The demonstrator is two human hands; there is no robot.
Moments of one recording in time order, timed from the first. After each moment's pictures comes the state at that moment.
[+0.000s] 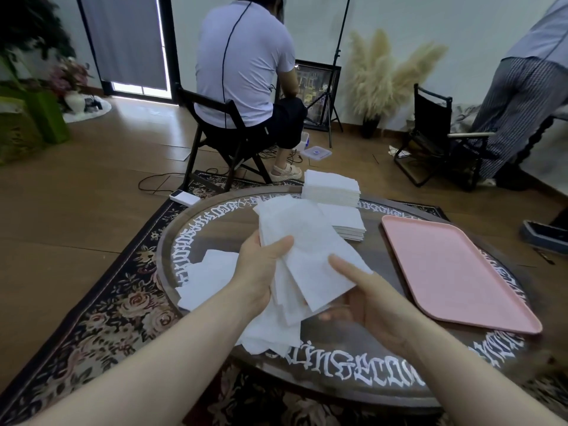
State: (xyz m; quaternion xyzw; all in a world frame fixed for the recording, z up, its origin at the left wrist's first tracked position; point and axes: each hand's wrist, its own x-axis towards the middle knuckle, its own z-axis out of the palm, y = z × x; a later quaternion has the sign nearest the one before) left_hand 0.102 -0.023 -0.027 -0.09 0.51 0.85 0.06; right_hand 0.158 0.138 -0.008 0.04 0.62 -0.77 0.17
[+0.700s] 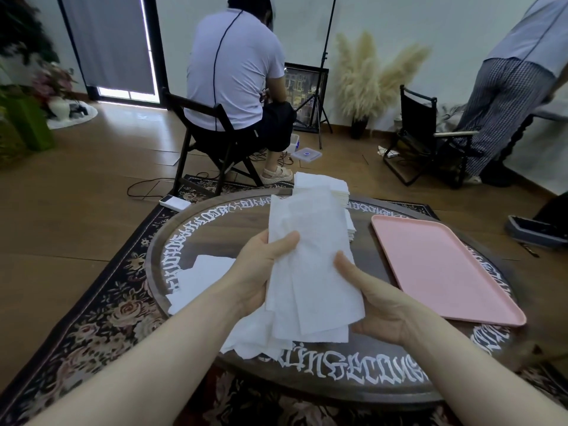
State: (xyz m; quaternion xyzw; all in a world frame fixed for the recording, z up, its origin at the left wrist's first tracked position) left_hand 0.109 -0.023 -0.007 0.02 0.49 0.85 0.18; right_hand 0.150 0.163 -0.015 0.12 0.55 -0.78 0.28
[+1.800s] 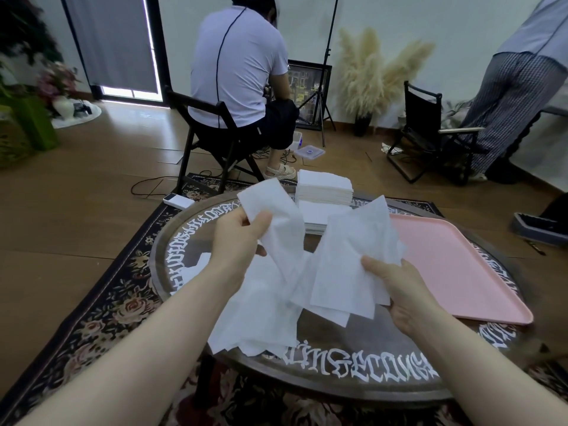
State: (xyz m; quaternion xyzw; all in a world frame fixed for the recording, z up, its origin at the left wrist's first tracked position) left_hand 0.093 -0.045 0.004 -0.02 0.68 0.74 -0.04; right_hand 0.137 0.176 -0.023 0.26 0.62 -0.74 -0.06
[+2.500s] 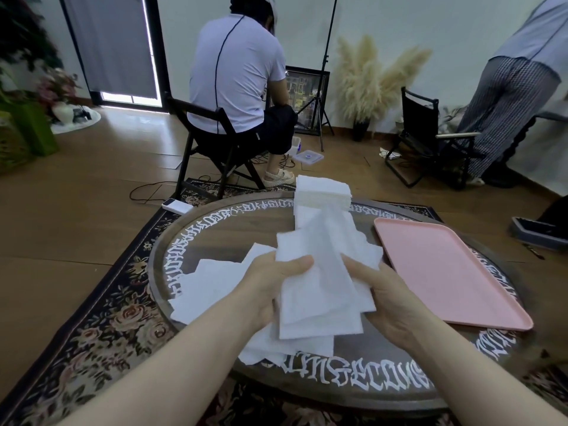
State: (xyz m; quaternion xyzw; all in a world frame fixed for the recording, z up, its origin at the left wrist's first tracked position) left_hand 0.113 -0.014 -0.017 -0.05 0.52 0.82 0.23; right_hand 0.152 0.154 -0.006 0.08 0.58 -0.81 0.06
